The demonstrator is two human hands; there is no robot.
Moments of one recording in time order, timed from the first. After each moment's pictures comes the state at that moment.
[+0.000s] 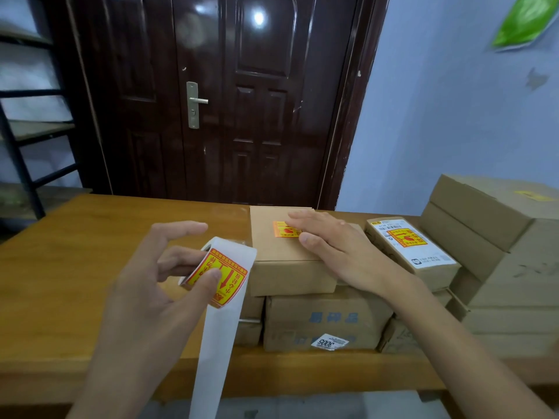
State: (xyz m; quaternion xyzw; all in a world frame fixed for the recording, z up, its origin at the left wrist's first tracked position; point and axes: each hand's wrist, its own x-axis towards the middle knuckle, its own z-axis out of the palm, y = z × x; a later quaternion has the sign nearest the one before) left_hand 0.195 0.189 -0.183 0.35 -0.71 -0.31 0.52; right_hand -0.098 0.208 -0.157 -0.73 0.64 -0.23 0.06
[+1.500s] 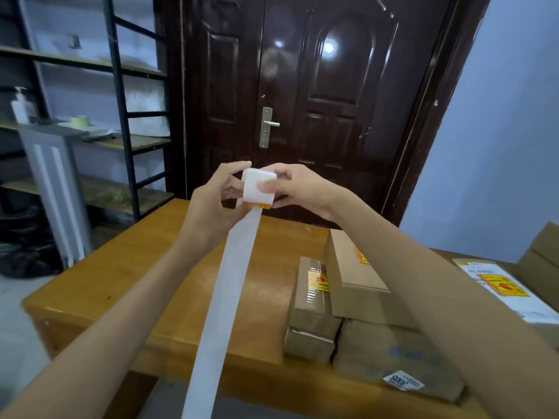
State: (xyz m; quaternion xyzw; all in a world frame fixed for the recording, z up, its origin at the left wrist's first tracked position) left_hand 0.255 0.023 -0.153 0.29 -0.76 -0.17 0.55; right_hand 0.044 0.025 -0.082 -0.72 0.50 -0.33 0.35
